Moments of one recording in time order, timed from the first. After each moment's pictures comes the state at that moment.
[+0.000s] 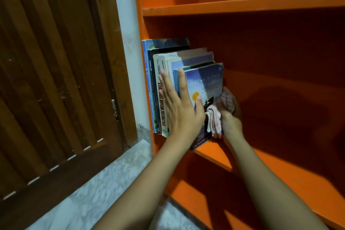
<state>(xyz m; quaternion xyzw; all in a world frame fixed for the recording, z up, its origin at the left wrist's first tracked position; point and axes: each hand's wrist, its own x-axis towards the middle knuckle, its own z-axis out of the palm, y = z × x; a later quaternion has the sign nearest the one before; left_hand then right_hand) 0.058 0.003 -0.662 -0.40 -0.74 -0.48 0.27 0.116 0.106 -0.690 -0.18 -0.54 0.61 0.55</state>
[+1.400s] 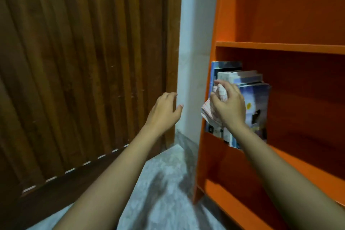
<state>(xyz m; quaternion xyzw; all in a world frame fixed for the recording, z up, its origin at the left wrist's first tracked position) -0.014 -0.220 -0.618 -0.38 -0.83 -0.36 0.18 0.084 -0.061 -0.601 -0.14 -0.80 0.28 0.52</state>
